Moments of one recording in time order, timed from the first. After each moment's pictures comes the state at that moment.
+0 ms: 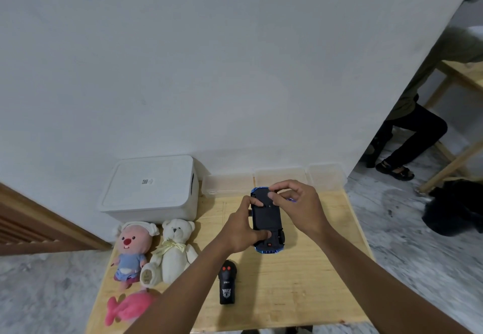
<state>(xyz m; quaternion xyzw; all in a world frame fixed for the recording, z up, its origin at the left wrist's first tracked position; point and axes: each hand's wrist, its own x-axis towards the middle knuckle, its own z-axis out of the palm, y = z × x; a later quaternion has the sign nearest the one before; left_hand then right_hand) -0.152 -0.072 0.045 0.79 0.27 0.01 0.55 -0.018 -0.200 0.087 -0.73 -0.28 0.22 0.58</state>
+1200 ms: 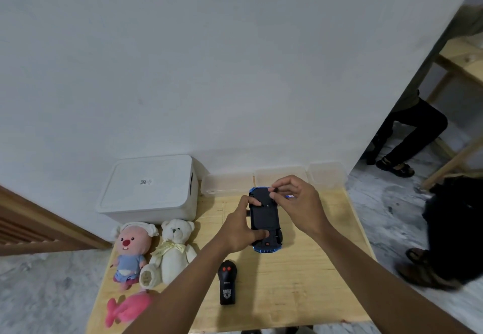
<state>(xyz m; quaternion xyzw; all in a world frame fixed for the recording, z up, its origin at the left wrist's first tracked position) -0.151 -0.065 0.040 0.78 0.27 0.00 0.56 -0.013 -0.196 0.080 -0.73 -0.29 0.20 0.59</state>
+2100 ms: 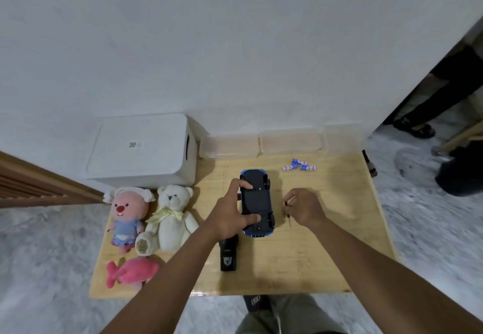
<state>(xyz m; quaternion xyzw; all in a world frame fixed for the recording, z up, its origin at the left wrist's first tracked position) -0.176 -0.056 -0.008 0.77 0.32 -0.03 0.56 0.002 -0.207 -0.080 -0.88 -0.20 0.33 0.28</state>
